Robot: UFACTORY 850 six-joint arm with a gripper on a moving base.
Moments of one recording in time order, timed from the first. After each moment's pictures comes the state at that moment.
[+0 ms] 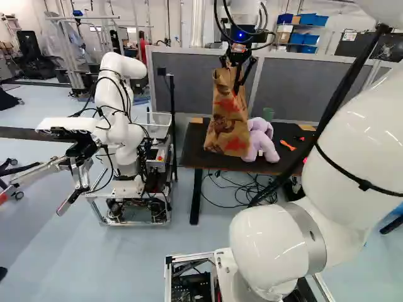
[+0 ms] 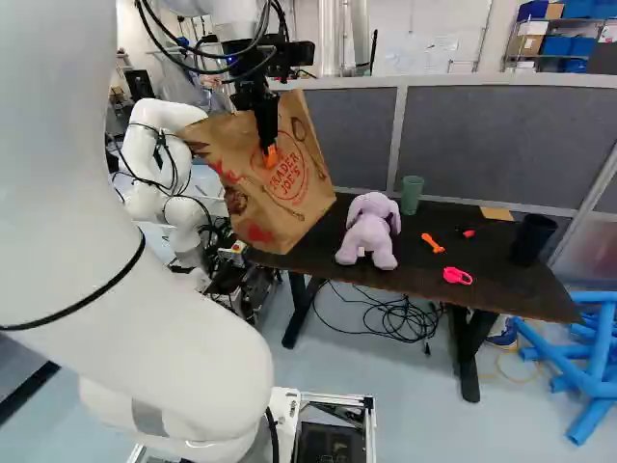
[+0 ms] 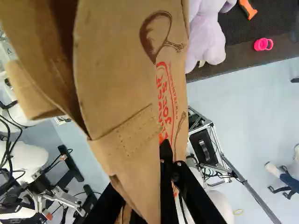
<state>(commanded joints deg) 1.5 4.3 -74.9 -2.2 -75.8 27.8</state>
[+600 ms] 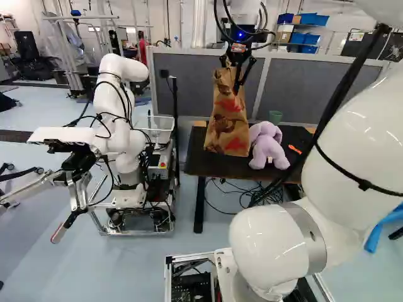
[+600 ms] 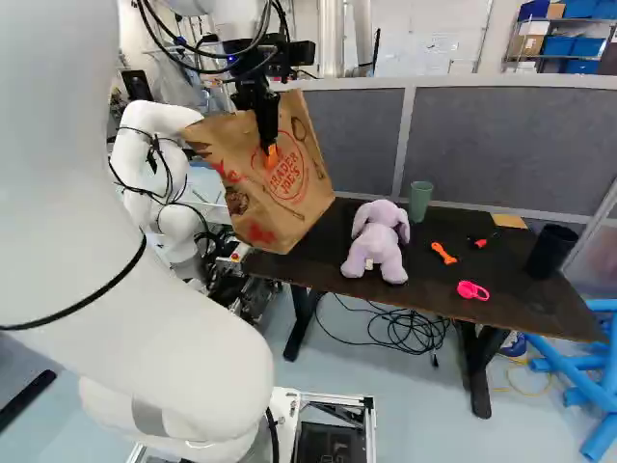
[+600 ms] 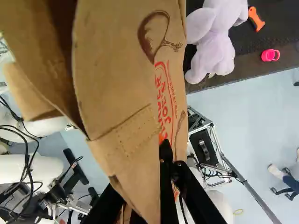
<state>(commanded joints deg) 1.5 3.5 -75.7 -2.2 -75.8 27.8</state>
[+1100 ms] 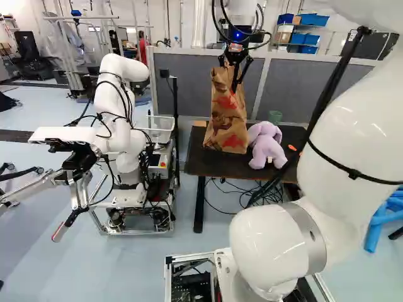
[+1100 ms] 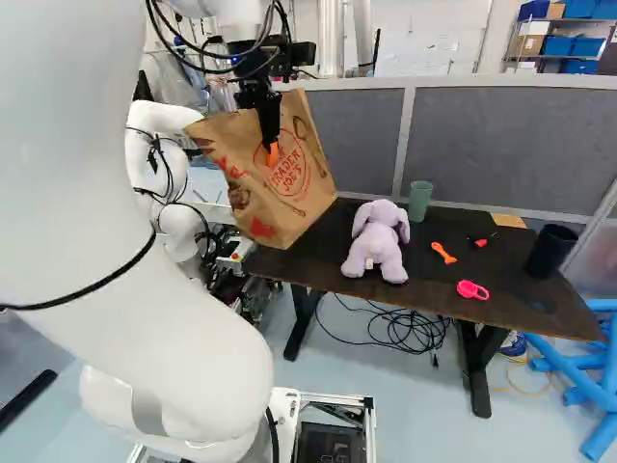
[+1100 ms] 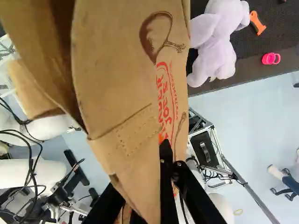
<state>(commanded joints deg) 1.4 0.3 -78.8 -2.2 -75.7 27.8</state>
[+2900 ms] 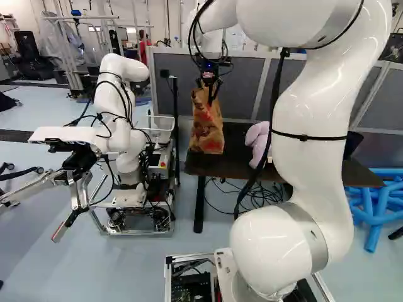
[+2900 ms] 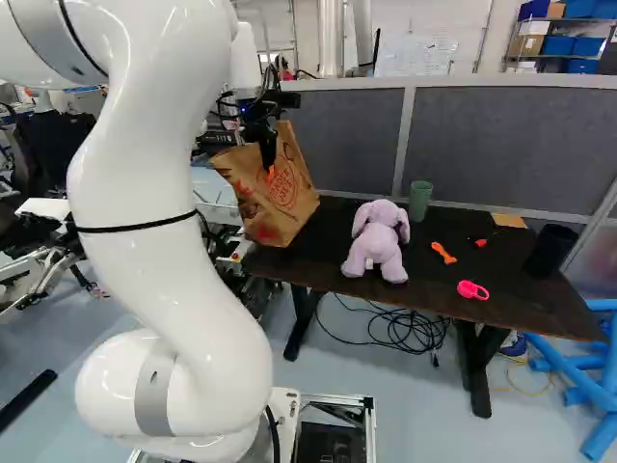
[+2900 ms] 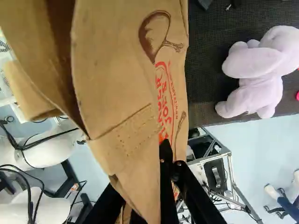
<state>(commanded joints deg) 7.2 -18.9 -86.3 -2.4 -64.3 27.8</state>
